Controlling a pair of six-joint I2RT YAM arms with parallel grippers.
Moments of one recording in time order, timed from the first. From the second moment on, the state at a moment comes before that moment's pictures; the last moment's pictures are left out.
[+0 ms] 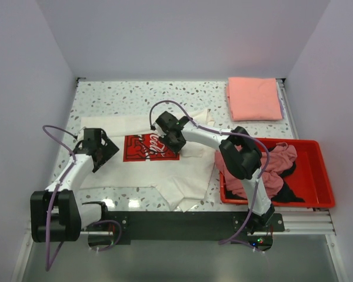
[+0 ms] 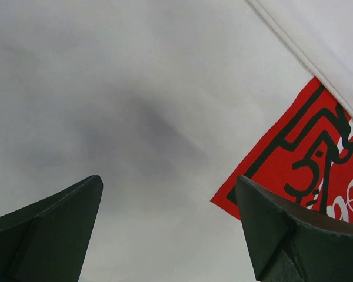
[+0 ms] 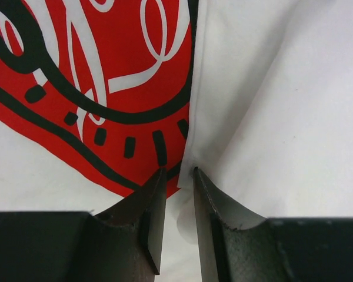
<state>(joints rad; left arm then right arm) 0.04 1.18 0.61 -0.45 -0.18 -0.74 0.82 2.14 1.64 -0.70 0.08 -0.07</state>
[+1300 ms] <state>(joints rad) 0.04 1.22 0.61 -0.43 -0.22 -0.74 0.80 2.16 1.67 -0.77 0.10 -0.06</state>
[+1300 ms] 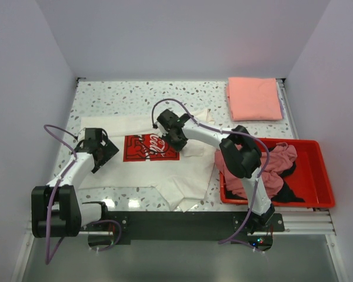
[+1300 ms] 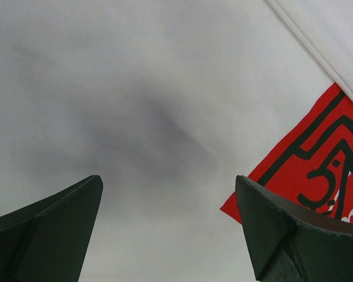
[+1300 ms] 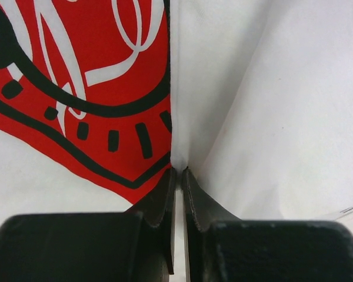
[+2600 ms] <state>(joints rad) 0.04 1.22 0.61 -0.44 -0.22 -0.75 0.81 2.13 1.78 -0.89 -0.22 0.11</state>
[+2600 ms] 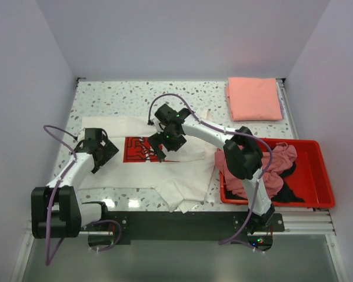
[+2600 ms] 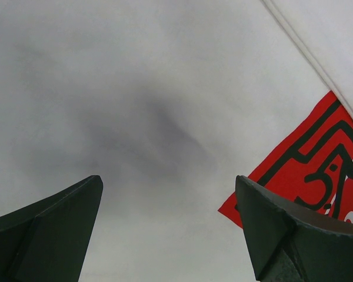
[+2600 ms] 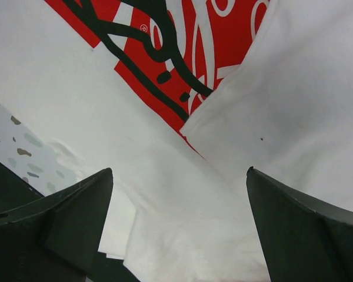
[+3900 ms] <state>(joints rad) 0.04 1.87 1.19 -0.46 -0.29 -0.69 0.41 2.43 2.13 -0.83 -0.10 0.17</state>
